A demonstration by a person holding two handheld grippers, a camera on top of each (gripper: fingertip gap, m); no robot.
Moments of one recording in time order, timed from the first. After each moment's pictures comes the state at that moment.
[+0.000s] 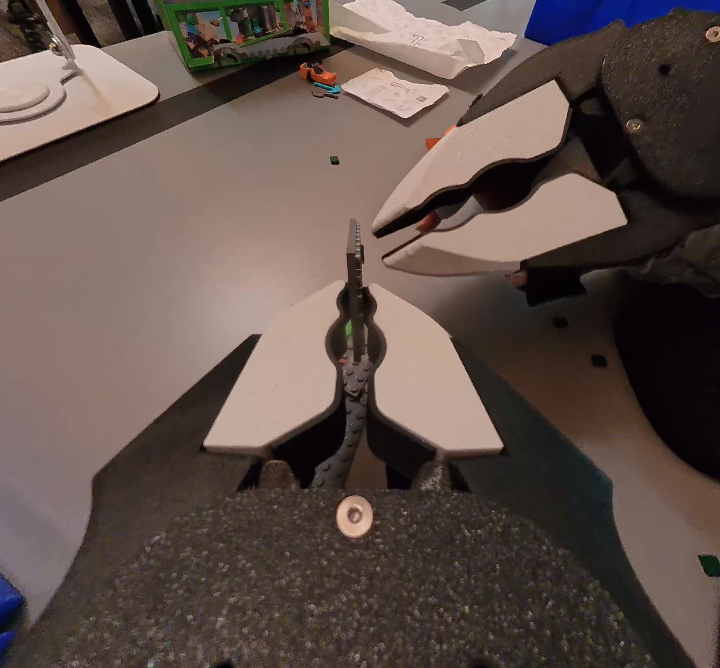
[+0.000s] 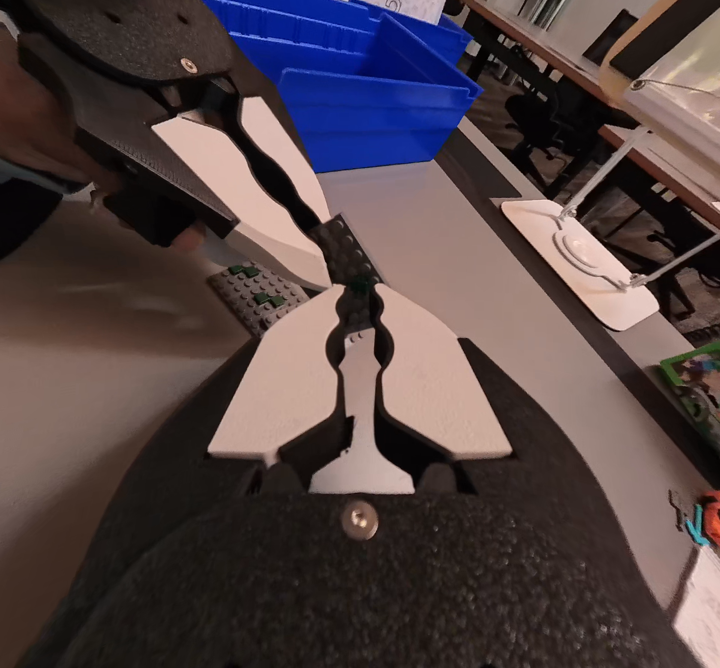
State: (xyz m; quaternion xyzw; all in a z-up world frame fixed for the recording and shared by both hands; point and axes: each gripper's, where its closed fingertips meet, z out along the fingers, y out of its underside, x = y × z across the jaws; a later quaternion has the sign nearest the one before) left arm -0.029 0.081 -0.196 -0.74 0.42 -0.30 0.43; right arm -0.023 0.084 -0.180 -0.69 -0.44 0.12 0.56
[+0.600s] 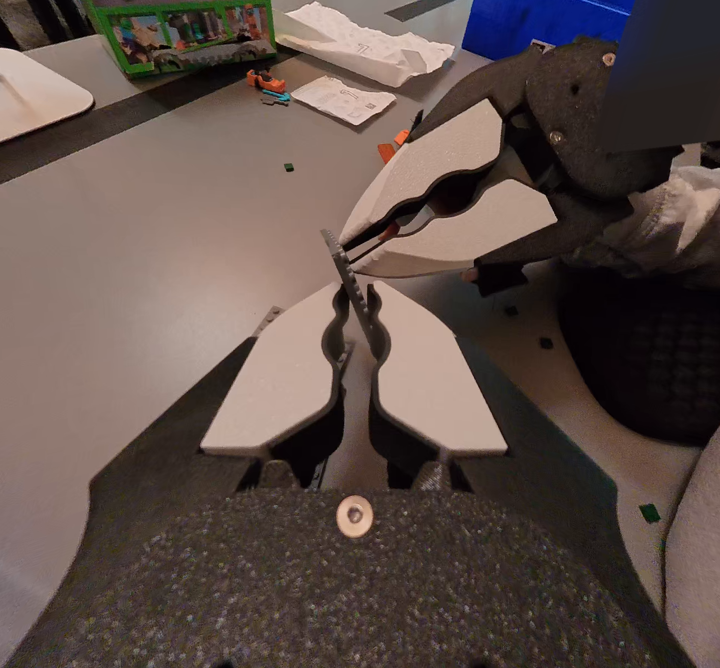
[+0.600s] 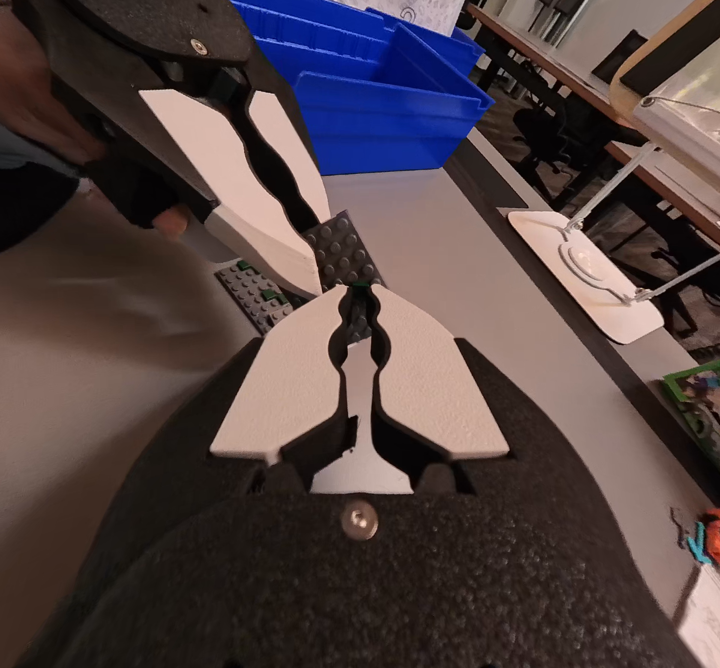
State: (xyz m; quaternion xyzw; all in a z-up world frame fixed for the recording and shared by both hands) left arm -0.023 0.064 -0.189 -0.72 0.45 -0.35 0.40; right arm -0.023 0.077 -0.180 -0.68 -0.45 0.13 0.56
